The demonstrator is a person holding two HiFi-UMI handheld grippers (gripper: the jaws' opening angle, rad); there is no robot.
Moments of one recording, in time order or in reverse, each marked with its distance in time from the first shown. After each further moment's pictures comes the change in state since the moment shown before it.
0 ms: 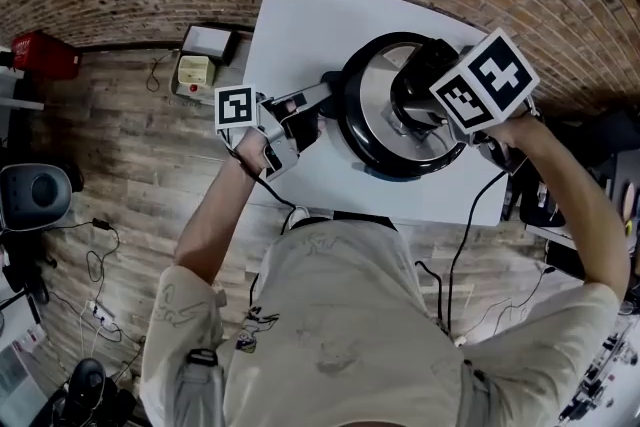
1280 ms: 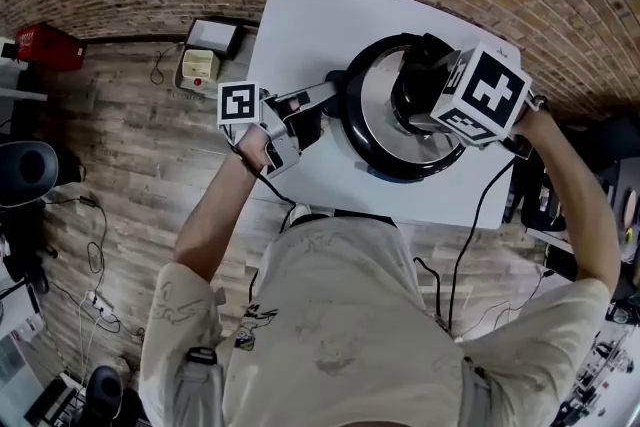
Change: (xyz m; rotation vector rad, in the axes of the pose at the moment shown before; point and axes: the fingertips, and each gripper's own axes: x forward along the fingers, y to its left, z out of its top) left arm 0.001 0.000 -0.001 0.004 0.016 -0.005; right arm 0.013 0.011 -0.006 -0.374 0.100 0.041
